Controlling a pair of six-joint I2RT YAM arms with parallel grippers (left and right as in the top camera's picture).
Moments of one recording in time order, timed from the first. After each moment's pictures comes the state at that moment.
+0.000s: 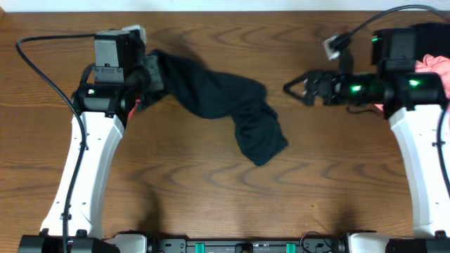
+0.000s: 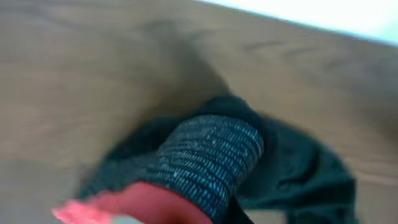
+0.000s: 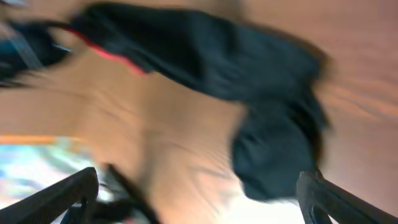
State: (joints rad) left arm -0.05 1.45 1.32 -0.69 0.07 -0.24; right arm 0.08 1.49 1.48 -1.06 -0.71 0.07
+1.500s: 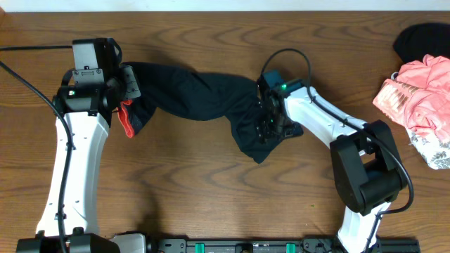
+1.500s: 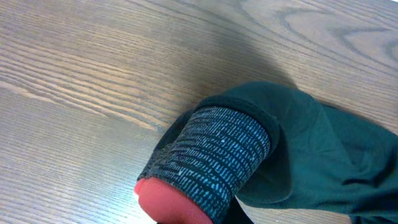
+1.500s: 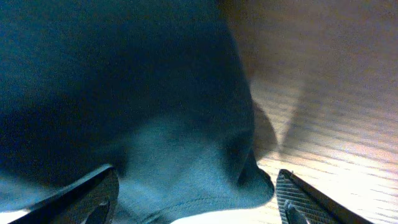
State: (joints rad) left arm 0.06 1.45 1.32 -0.79 -0.03 -0.20; right arm 0.46 1.99 1.32 -0.94 -0.05 0.24
